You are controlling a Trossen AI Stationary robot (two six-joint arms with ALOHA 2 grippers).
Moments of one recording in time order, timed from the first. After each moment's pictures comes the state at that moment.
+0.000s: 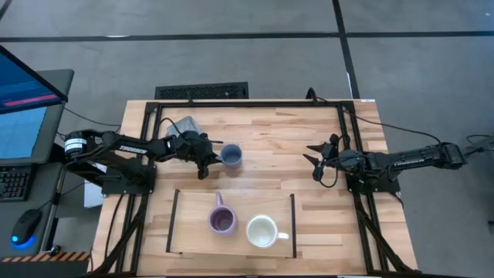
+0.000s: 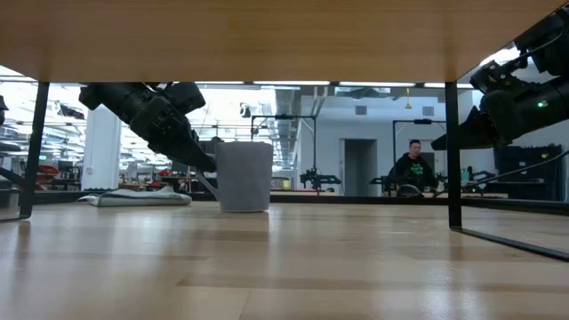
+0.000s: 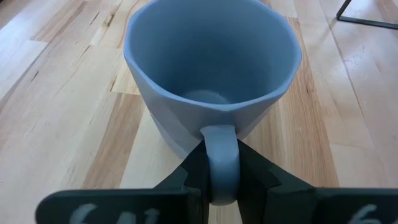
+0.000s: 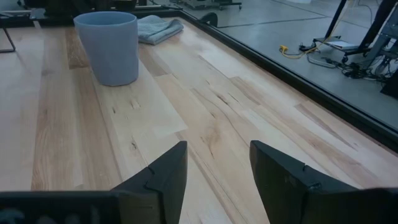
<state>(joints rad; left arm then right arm) 0.32 1.33 0.38 0.31 0.21 0.06 0.04 0.44 0.01 0.06 0.50 0.08</state>
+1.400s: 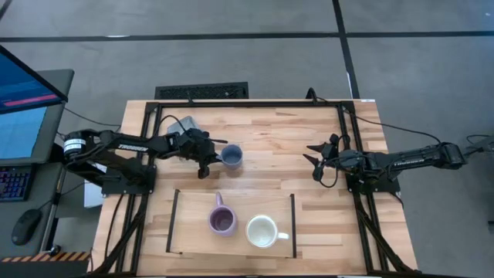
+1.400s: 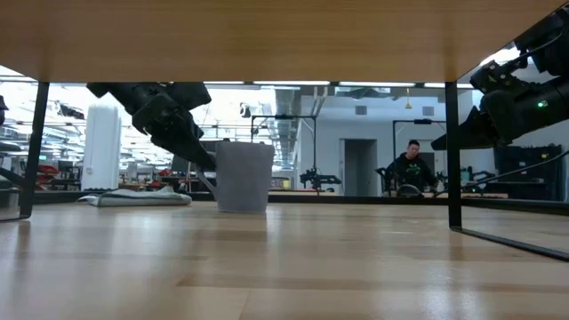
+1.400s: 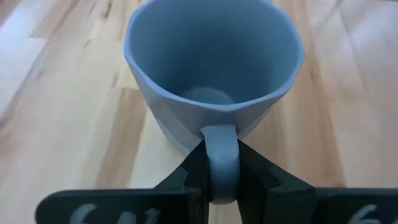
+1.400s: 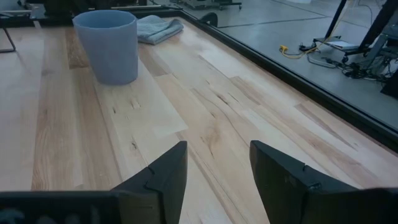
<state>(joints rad) 0.32 1.31 0.48 0.11 0.18 0.13 0.04 0.44 0.01 0.06 0.50 0.08</state>
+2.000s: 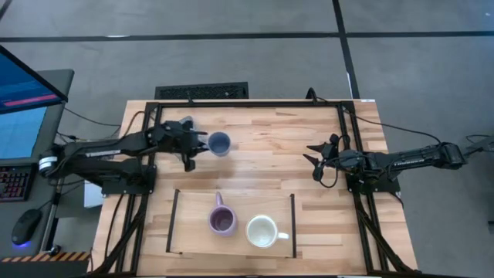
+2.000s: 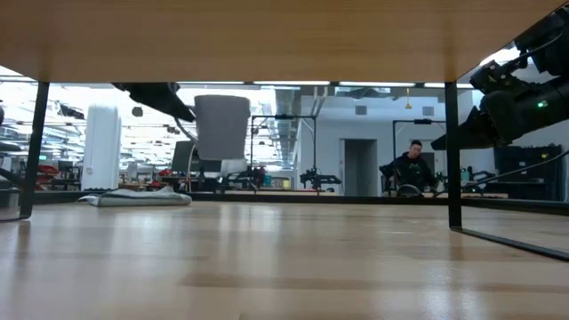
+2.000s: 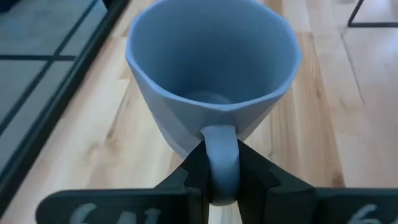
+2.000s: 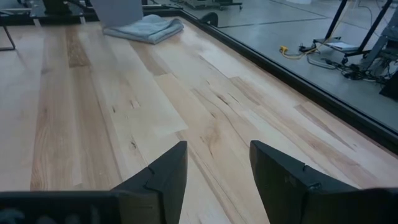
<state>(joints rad) 0.35 0.89 0.52 -0.21 0.09 0.22 0.04 0.45 0.01 0.06 0.50 0.07</state>
